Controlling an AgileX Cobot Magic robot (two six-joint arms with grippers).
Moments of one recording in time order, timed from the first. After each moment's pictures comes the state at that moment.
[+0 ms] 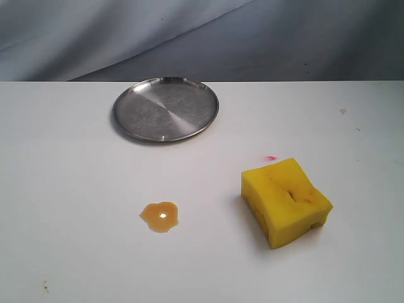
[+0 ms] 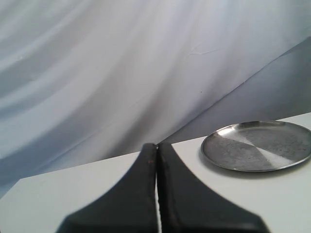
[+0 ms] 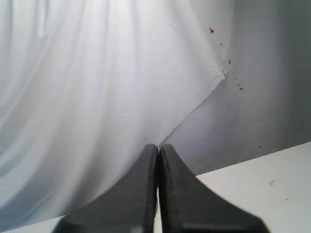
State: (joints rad) left arm -0.07 0.00 0.00 0.05 0.03 0.17; right arm 0.19 0.00 -0.23 0.36 0.19 0.08
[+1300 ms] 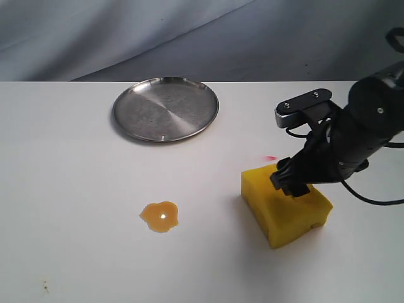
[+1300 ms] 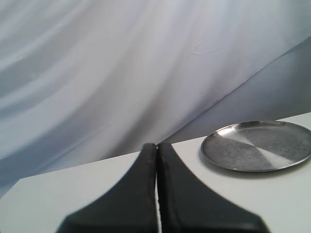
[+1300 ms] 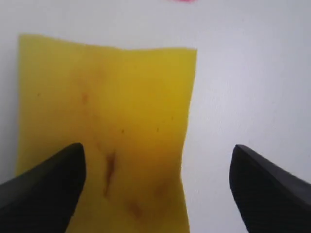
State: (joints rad) left arm -0.07 0.00 0.00 0.05 0.03 0.17; right arm 0.55 1.67 -0.97 -0.14 0.63 0.11
